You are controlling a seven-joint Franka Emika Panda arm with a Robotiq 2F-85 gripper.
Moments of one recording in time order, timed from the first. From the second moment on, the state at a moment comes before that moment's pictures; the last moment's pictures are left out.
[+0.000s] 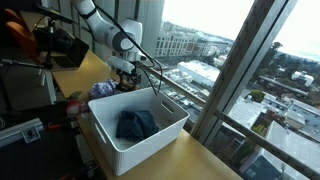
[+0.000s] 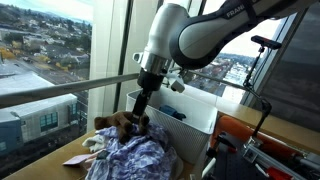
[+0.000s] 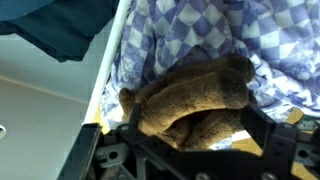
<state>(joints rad) 0.15 0.51 0.14 -1.87 -0.05 2.47 -0.17</state>
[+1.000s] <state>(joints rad) 0.12 0.61 0.12 -1.76 -0.05 2.45 -0.19</state>
